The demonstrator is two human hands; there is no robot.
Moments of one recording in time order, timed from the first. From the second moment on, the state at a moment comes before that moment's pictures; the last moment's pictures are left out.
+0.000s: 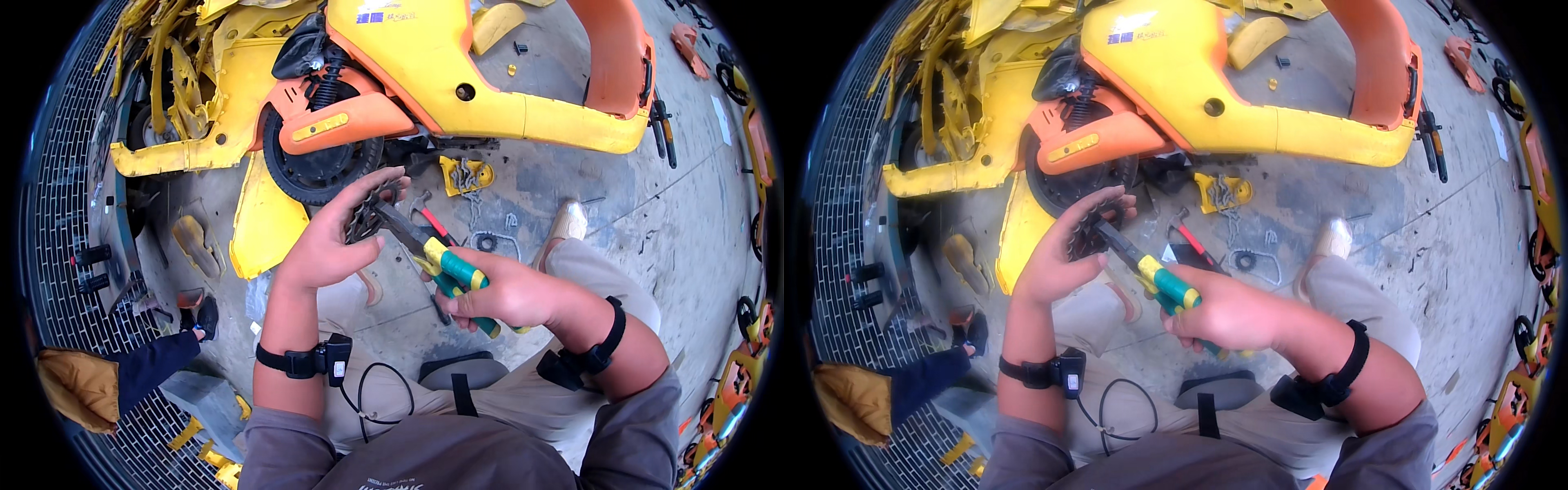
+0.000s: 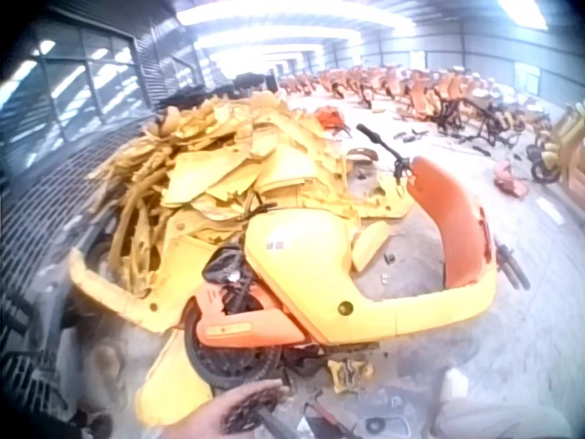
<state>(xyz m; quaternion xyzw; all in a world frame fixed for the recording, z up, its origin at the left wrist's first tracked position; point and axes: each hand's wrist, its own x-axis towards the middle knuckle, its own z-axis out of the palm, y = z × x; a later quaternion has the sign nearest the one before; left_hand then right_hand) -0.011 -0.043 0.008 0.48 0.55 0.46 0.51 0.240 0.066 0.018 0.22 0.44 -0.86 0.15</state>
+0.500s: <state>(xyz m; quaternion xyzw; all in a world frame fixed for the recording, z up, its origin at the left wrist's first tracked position) 0.000 -0.043 0.006 0.52 0.67 0.44 0.31 0.230 0.055 0.013 0.24 0.44 -0.85 0.13</state>
